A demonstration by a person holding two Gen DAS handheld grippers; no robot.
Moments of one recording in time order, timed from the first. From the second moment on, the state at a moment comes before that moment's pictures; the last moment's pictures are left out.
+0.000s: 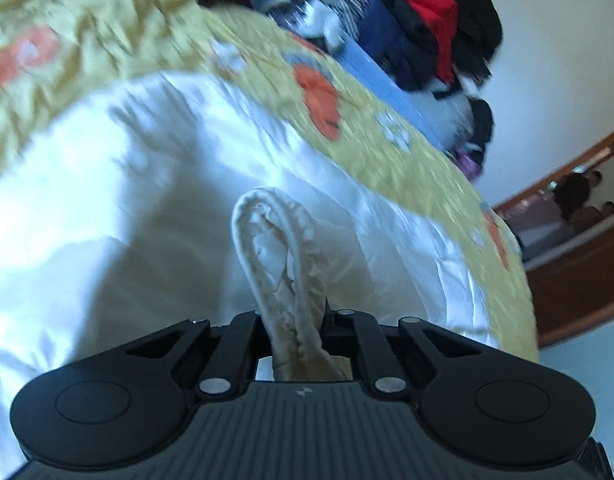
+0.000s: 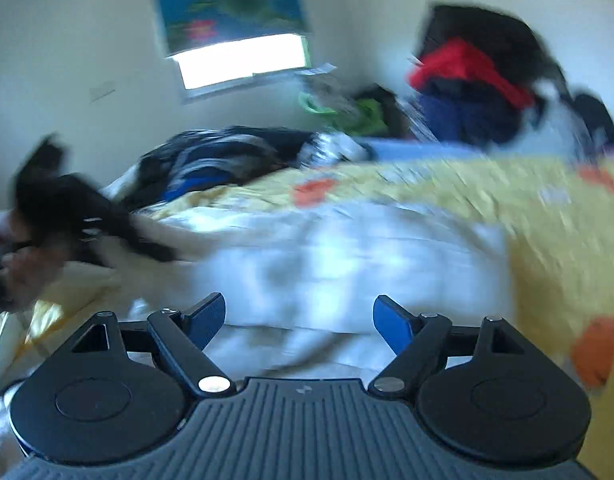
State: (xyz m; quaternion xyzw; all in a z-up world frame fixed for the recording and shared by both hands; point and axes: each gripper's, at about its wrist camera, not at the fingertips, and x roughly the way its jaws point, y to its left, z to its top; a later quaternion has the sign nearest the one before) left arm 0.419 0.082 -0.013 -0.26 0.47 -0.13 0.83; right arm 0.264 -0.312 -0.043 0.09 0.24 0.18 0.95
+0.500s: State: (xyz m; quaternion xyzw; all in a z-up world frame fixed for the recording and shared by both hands) left arm 0.418 0.067 -0.054 -0.18 0.49 -0.07 0.85; right arm 0.320 -0.371 -0.090 0.22 0.33 0.11 0.91
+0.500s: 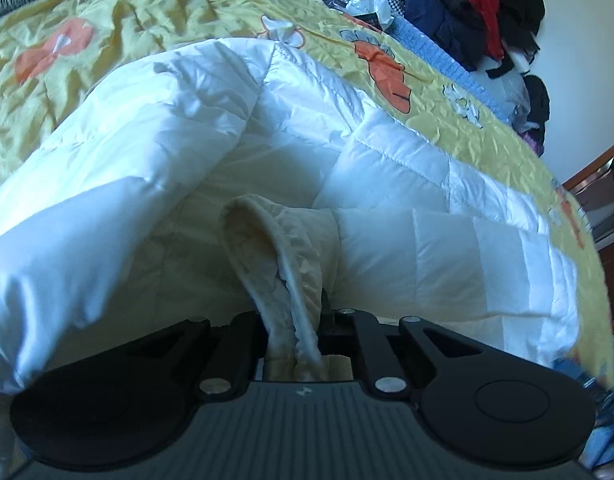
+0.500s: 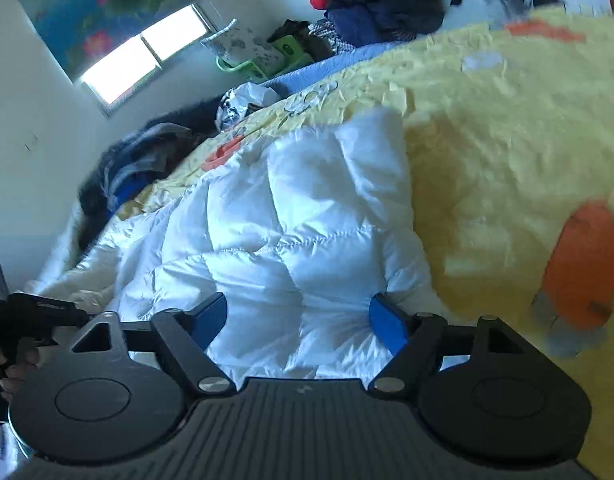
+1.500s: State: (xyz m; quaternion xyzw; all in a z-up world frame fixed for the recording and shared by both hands) left arm 0.388 -0.012 -0.066 -0.04 0.36 -0.02 0.93; right arm 0.408 -0.344 -0.110 0.19 0.33 0.09 0.92
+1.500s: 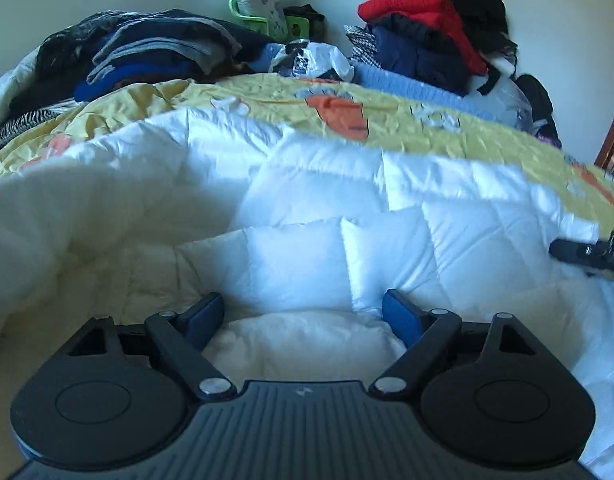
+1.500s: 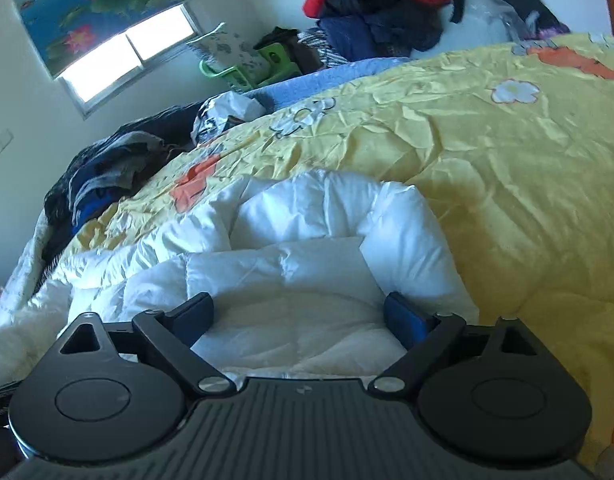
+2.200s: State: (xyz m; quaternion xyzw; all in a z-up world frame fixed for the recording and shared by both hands) left arm 0.190 0.196 0.043 -0.28 0.19 -0.02 0.94; right arm 0.289 -0.194 -0.053 0.23 0.33 0.32 0.86
